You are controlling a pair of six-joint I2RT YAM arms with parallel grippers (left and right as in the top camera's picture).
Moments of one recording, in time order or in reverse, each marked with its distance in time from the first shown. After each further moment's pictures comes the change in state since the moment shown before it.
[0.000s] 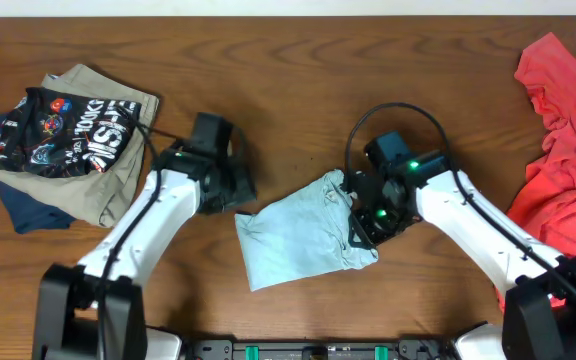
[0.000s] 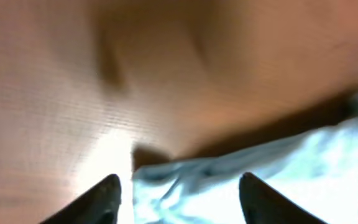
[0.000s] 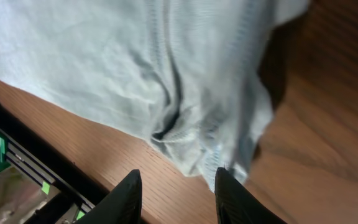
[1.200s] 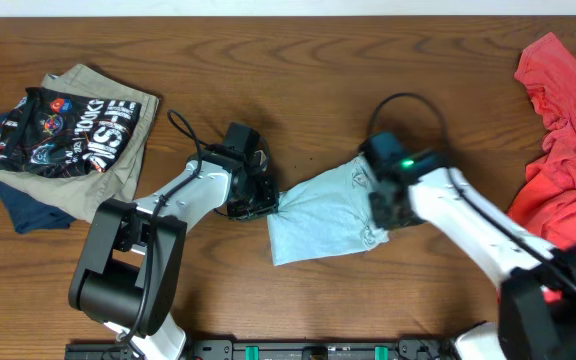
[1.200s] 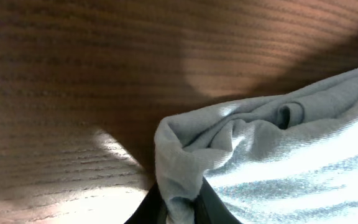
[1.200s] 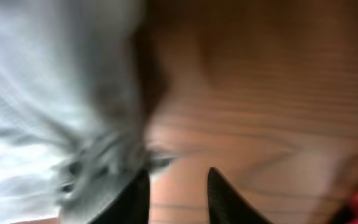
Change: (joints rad) left arm -0.080 0.259 -0.024 0.126 0.229 0.022; right arm -0.039 0.019 0.008 0.032 0.537 0.377
